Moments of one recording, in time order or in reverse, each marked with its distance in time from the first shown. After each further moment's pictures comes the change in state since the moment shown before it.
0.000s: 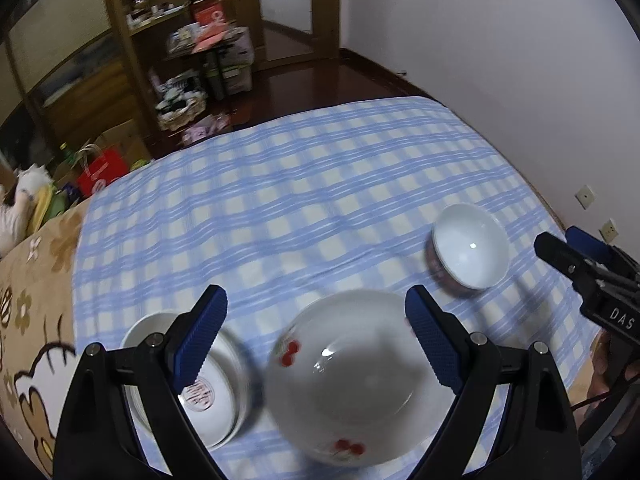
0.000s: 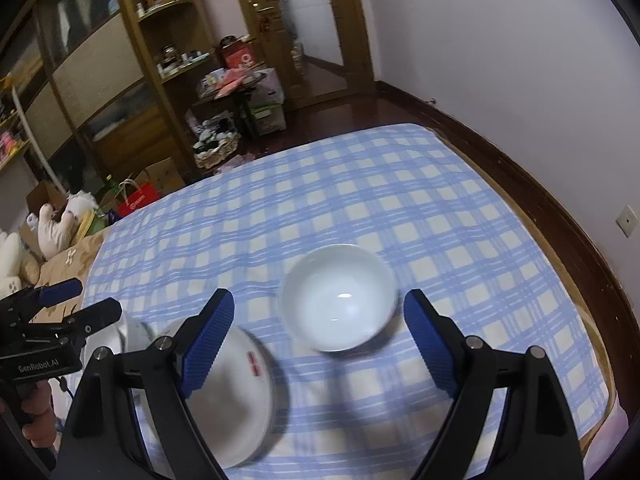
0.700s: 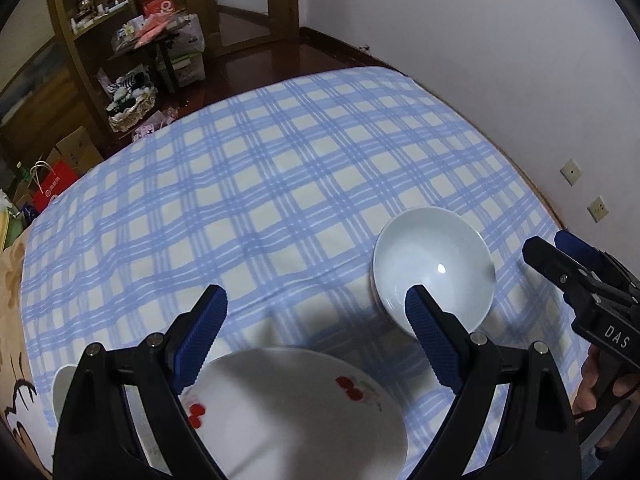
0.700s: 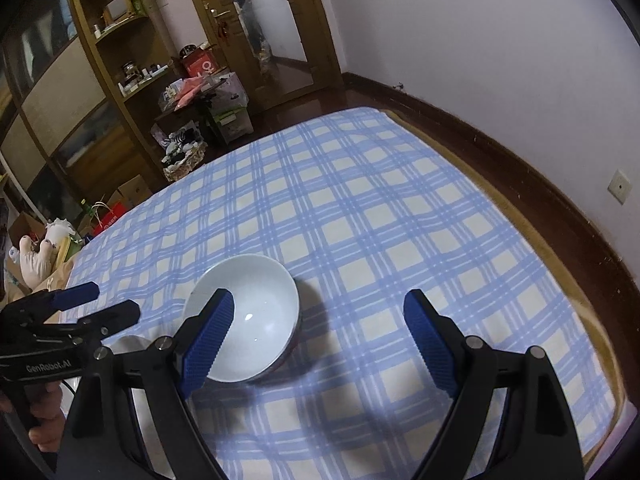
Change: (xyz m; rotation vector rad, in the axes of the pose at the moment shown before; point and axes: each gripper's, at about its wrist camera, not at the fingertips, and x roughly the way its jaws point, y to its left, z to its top) left arm 0.087 -0.075 0.031 0.080 0.081 -0.074; right arm 0.050 -0.071 -0.001 0.101 0.016 -0.022
